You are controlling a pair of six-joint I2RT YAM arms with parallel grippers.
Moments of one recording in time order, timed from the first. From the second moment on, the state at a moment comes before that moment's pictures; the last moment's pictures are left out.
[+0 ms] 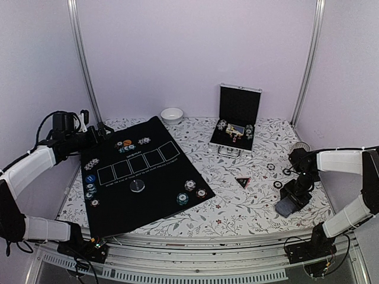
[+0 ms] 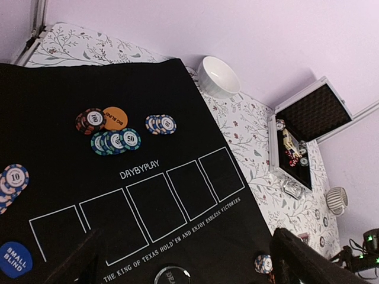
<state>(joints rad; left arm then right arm) -0.01 1.15 0.82 -0.18 0.34 -0.46 0.18 1.43 0.70 -0.85 -0.08 1.23</state>
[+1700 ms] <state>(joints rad) -1.03 1.88 0.95 0.81 0.22 -0.79 0.40 1.59 1.15 -0.85 -0.30 1.03</state>
